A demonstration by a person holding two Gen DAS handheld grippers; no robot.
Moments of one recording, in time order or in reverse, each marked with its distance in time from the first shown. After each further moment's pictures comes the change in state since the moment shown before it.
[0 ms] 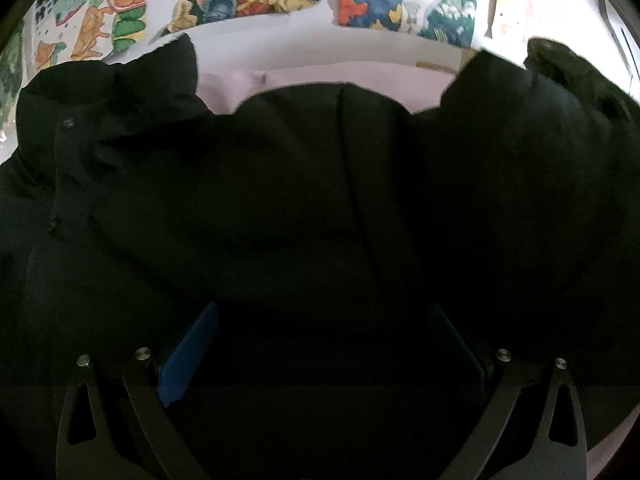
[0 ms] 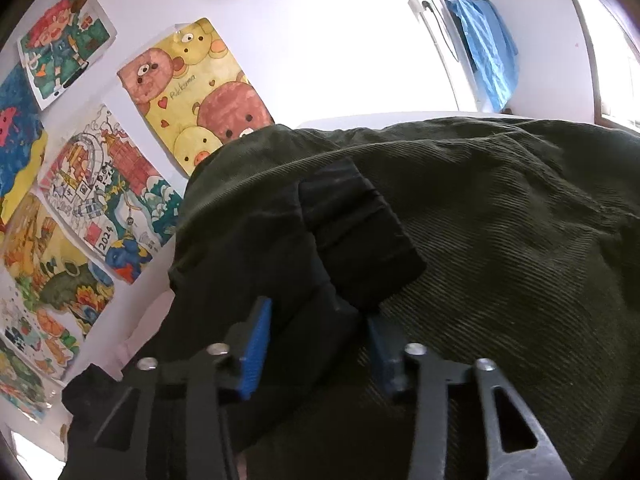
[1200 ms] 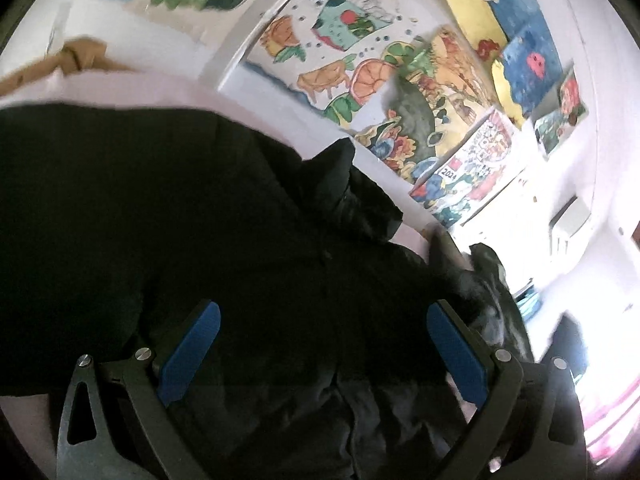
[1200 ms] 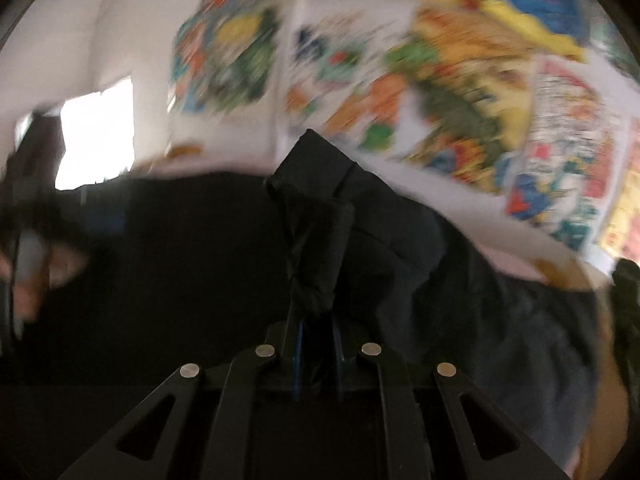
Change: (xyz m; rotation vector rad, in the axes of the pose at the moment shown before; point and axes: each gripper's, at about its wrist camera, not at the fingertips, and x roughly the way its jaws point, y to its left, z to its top) left arm -0.228 0.346 -0.044 -0.497 -0.164 -0.459; right arm -0.001 0.402 -0.356 -1.222 0.176 0.550
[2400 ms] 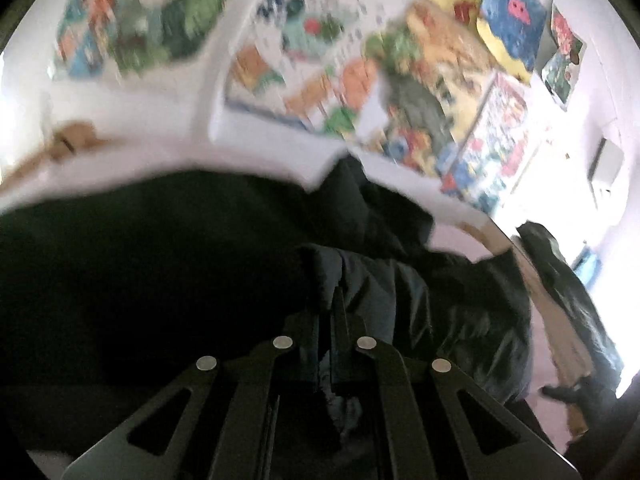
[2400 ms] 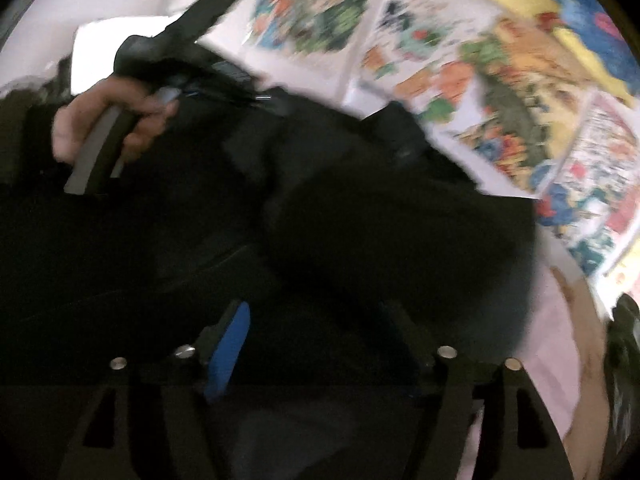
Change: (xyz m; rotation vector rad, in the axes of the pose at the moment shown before) left arm 0.022 -0.036 0.008 0.266 -0.133 0.236; right arm -0.055 -0.002 -0.058 -0.153 -0.007 -0.005
